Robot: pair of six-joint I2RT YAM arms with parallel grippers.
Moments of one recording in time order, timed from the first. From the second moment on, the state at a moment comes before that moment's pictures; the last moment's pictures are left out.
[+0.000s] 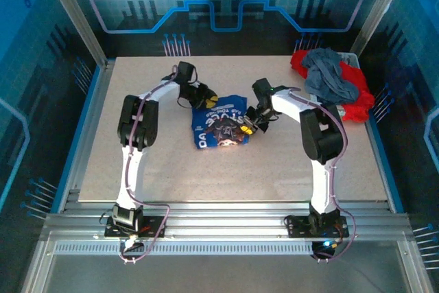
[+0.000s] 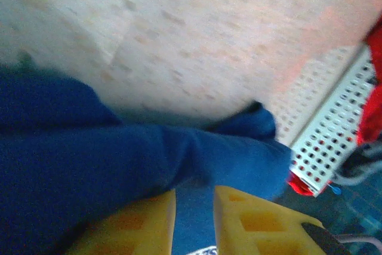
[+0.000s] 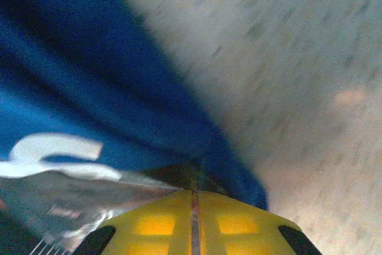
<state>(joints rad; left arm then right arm) -0.21 2.37 1.81 -0.48 0.69 -1.09 0.35 2.10 1.49 -0.79 -0.45 0.96</state>
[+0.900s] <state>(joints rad) -0.66 1.65 0.94 -0.11 0.26 -1.74 0.23 2.17 1.71 -0.66 -0.58 0.77</state>
